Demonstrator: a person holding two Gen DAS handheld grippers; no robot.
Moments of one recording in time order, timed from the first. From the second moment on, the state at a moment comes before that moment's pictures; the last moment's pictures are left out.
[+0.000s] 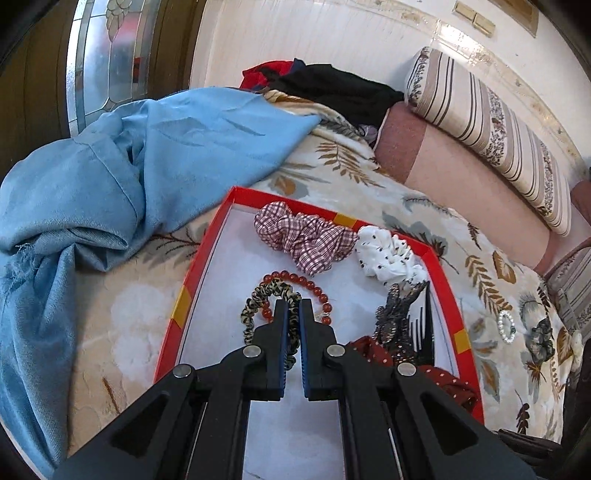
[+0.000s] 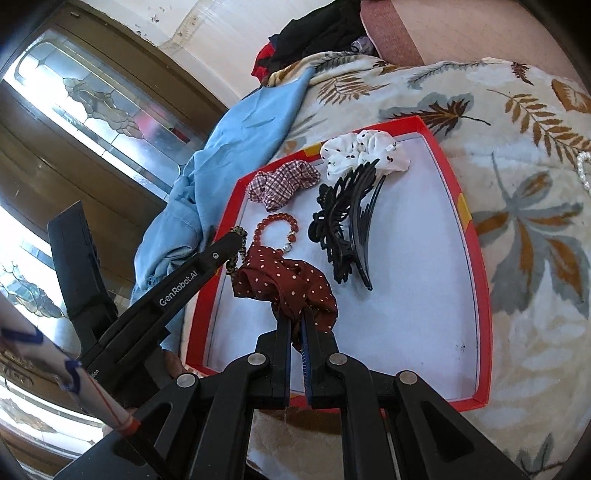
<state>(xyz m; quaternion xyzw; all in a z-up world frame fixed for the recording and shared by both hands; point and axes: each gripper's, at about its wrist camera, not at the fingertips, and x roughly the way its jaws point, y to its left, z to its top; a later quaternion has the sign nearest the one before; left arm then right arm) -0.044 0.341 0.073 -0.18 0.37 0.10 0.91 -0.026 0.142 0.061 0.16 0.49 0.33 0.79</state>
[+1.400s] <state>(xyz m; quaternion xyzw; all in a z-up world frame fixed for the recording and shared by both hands) -0.052 0.313 0.102 -0.16 0.30 0.08 0.94 -0.035 0.074 0.085 0.19 0.46 0.30 0.81</state>
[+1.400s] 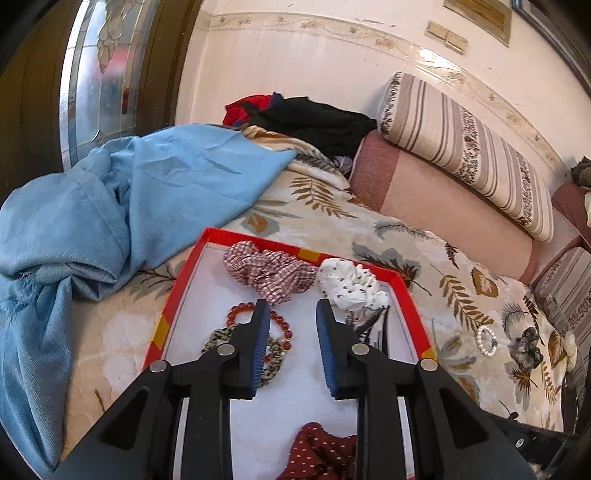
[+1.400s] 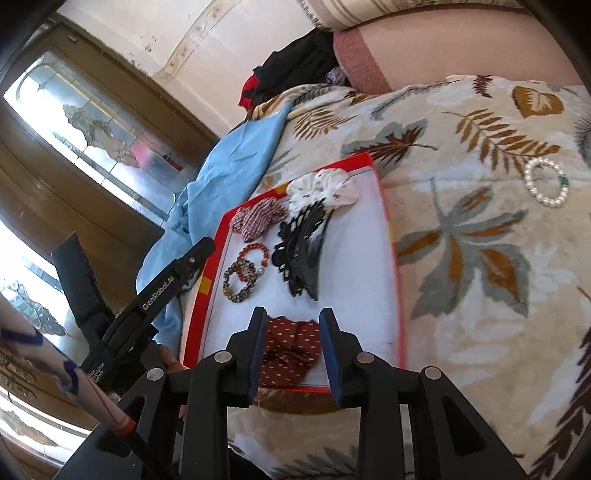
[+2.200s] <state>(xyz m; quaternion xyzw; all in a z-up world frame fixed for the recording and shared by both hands) -0.062 0.128 0.104 -0.04 0.33 -0.08 0.94 -0.025 -0.166 0.073 0.29 0.41 0.14 0.85</state>
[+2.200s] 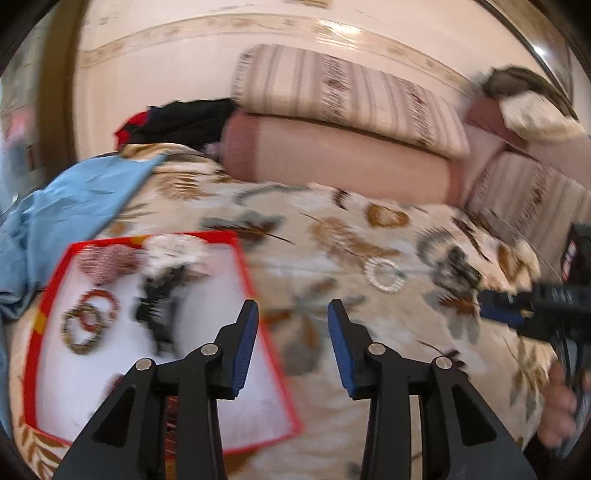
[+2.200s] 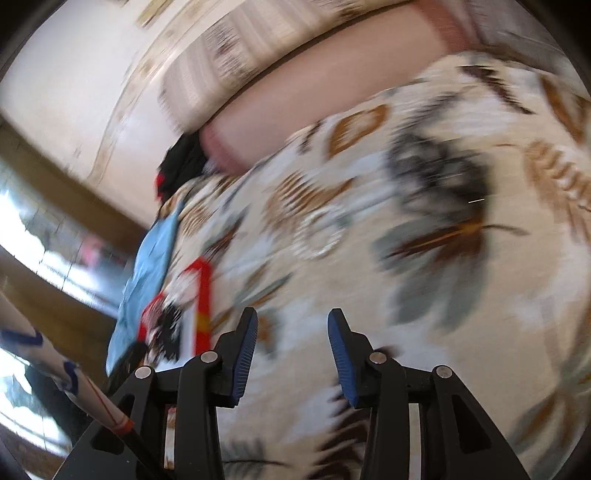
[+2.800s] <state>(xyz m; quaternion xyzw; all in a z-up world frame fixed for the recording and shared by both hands) 0.031 -0.031 0.060 0.04 0.44 -0.18 0.88 -0.019 -0.289 0.087 0.39 0.36 0.09 0.84</state>
